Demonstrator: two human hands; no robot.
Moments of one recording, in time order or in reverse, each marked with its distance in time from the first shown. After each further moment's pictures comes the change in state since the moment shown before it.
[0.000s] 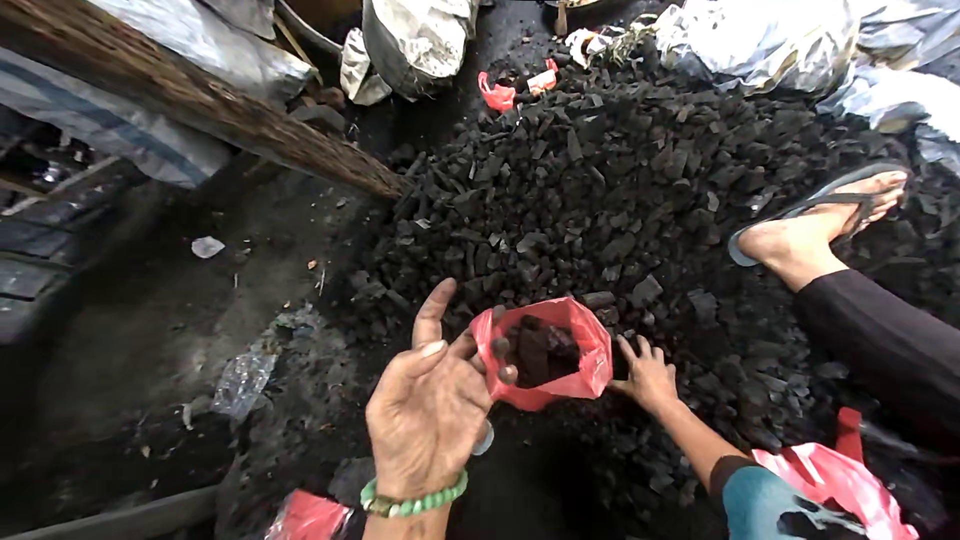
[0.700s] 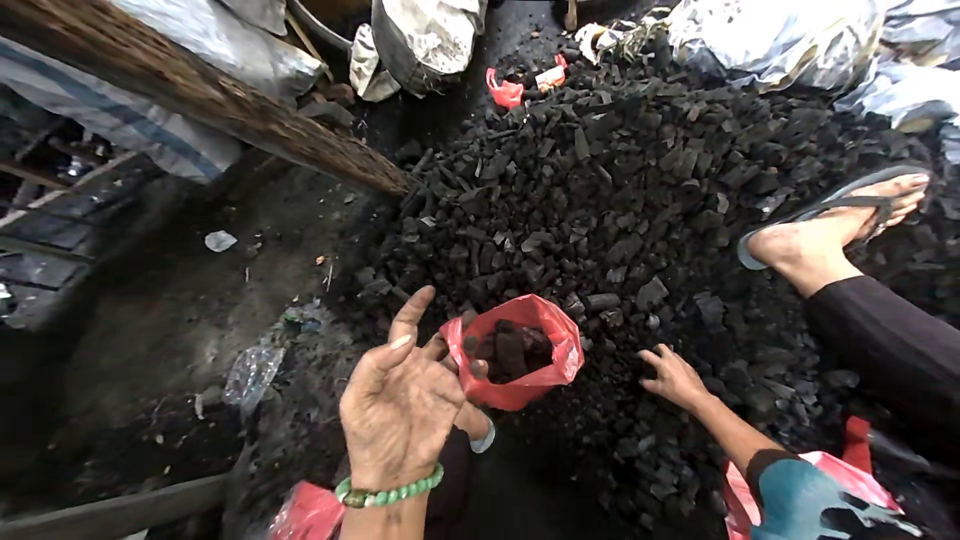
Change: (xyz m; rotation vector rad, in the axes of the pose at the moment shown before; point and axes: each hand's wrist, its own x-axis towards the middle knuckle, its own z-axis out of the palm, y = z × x) left_hand 0.000 0.013 -0.017 0.102 0.144 0.019; right_hand 0.015 0.051 -0.019 0.046 -0.181 -0.111
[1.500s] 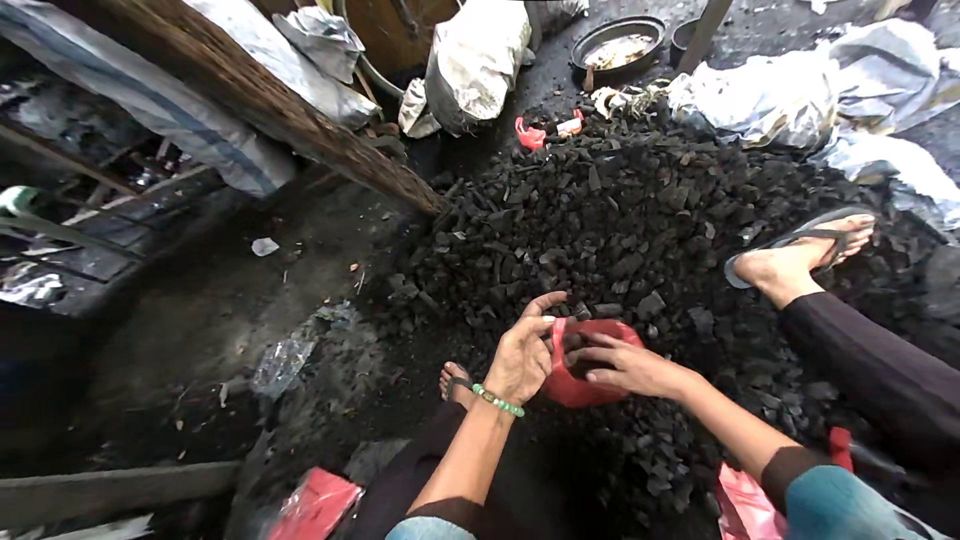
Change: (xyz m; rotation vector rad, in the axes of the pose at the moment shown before) left_hand -0.004 -0.047 0.027 0.161 -0.305 -0.207; right_hand -0.095 -0.142 -0.089 -0.012 -0.094 -0.634
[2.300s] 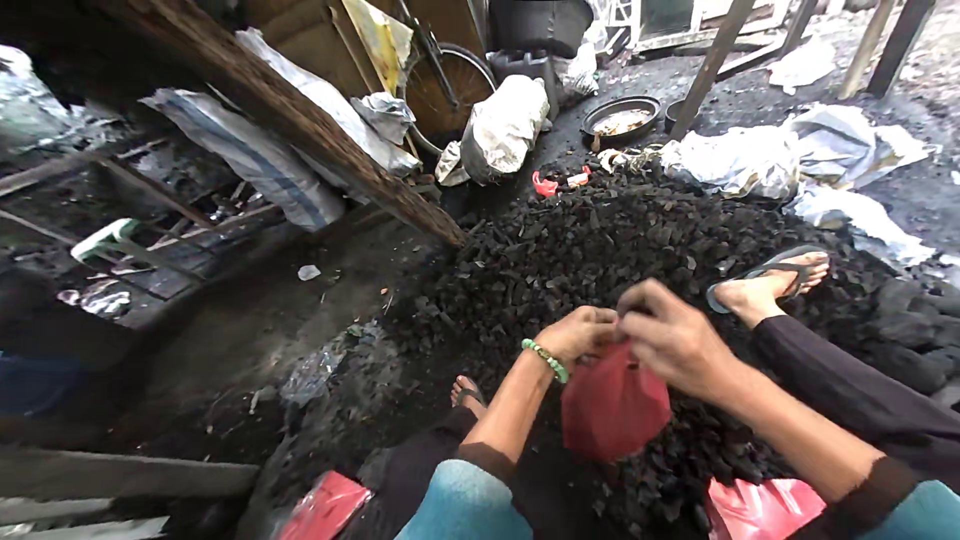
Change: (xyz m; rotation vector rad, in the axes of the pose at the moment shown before) left_hand -0.018 0.042 0.092 0.492 -0.221 -0.146; right_hand -0.100 -0.108 -0.067 -0.363 0.894 -0.705
